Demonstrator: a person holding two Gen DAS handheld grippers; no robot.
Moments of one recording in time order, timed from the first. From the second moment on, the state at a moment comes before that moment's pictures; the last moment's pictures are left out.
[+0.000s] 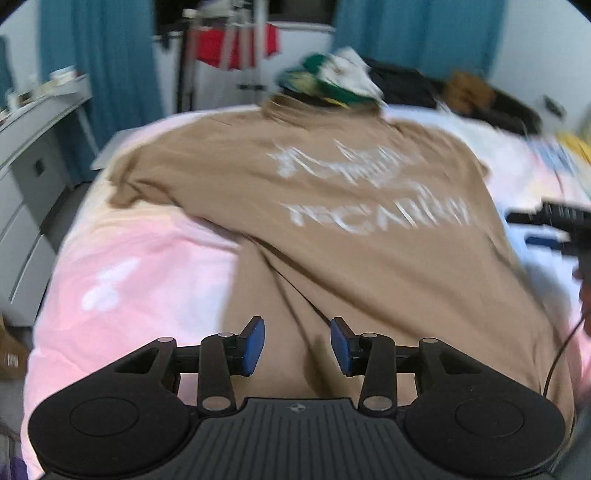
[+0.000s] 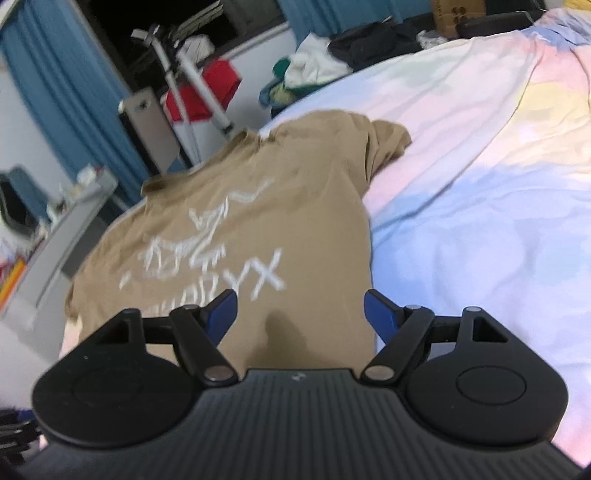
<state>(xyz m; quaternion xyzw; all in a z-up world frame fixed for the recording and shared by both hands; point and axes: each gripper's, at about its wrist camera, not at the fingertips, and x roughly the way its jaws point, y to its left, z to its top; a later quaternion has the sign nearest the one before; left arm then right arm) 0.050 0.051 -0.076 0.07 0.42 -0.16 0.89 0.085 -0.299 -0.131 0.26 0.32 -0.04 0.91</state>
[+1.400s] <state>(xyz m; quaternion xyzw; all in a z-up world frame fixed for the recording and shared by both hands) 0.061 0.061 -0.119 0.05 0.46 -0.21 0.86 -0.002 -0.210 -0.115 -0.01 0.58 0.15 0.80</state>
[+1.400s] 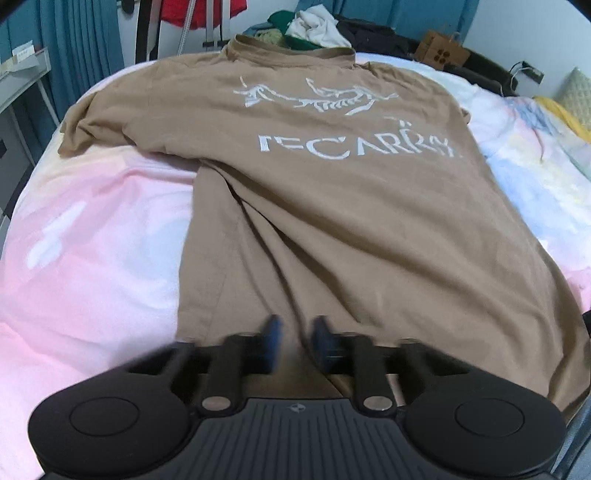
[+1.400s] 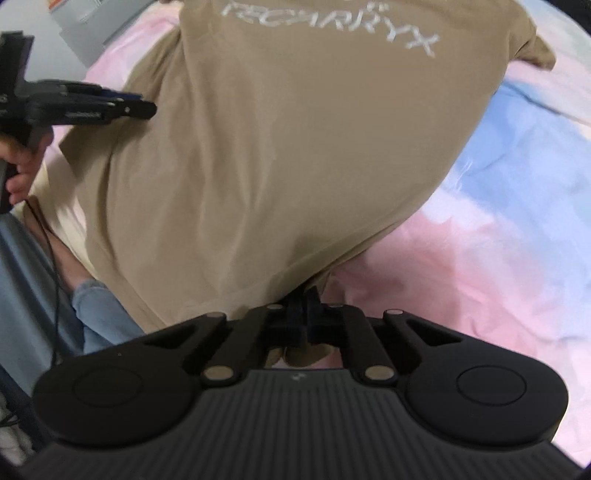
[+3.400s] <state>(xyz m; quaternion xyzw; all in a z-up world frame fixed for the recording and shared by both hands) 0.021 0.175 -0.084 -0.23 0.58 -0.26 0.74 -0.033 -0.301 -0.061 0.24 0.56 0.17 0.78</state>
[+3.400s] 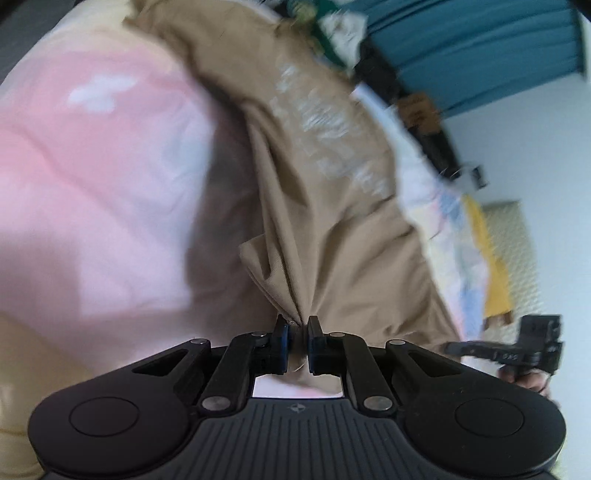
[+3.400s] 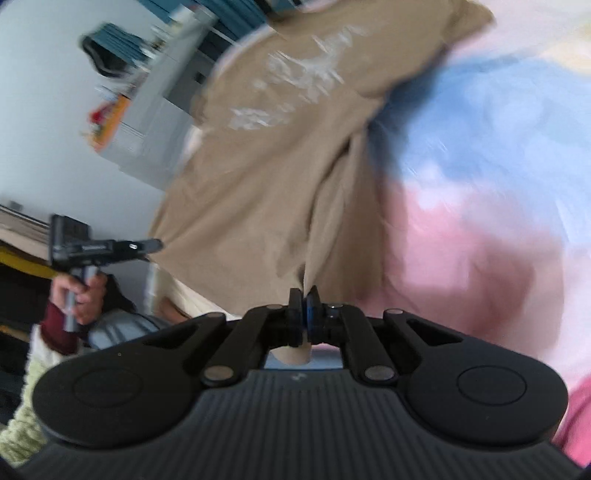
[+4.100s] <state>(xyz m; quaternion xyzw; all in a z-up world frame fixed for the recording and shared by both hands) 0.035 0.072 -0.037 -0.08 0.43 -0.14 0.89 0.093 -0.398 -0.100 0.46 0.28 -0.02 0.84</state>
